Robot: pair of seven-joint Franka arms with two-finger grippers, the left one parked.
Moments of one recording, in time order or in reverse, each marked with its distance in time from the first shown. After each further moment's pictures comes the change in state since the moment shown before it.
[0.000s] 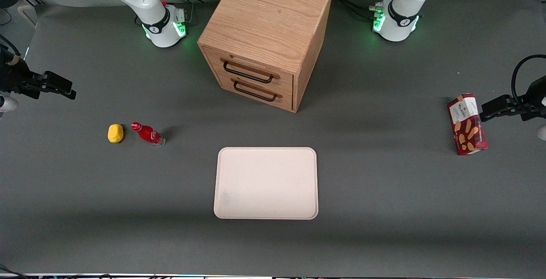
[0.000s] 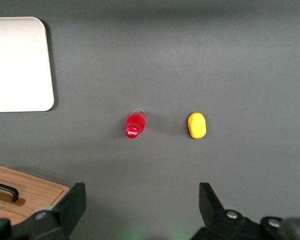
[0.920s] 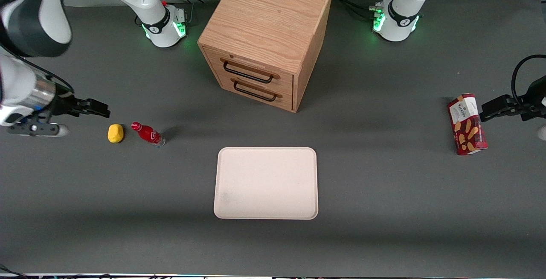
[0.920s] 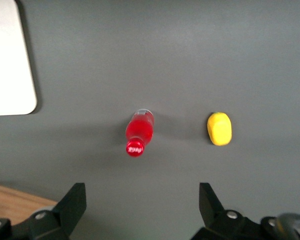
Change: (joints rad) arm 0.008 0.024 0.001 -0.356 0.036 0.332 0.024
